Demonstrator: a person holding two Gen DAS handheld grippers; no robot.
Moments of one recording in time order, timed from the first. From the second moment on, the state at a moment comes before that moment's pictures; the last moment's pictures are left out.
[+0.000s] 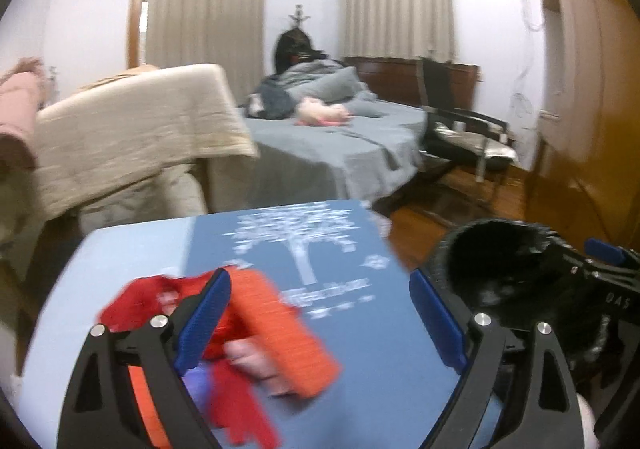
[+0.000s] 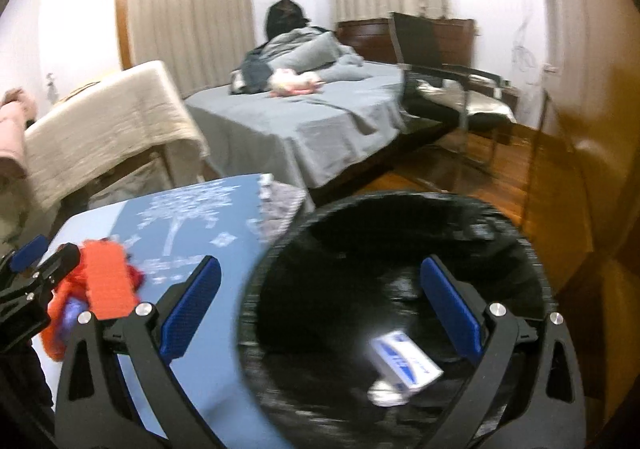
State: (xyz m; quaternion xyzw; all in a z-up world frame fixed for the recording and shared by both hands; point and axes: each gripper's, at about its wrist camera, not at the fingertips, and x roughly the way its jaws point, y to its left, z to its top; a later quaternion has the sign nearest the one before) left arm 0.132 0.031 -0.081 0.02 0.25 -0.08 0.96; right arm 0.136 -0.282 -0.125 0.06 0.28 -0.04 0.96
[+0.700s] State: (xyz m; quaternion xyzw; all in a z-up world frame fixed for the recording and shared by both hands) left arm 0.119 0.172 -0.107 0.00 0.27 0.05 0.96; right arm 0.189 -0.105 -0.154 0.00 0.32 0.12 0.94
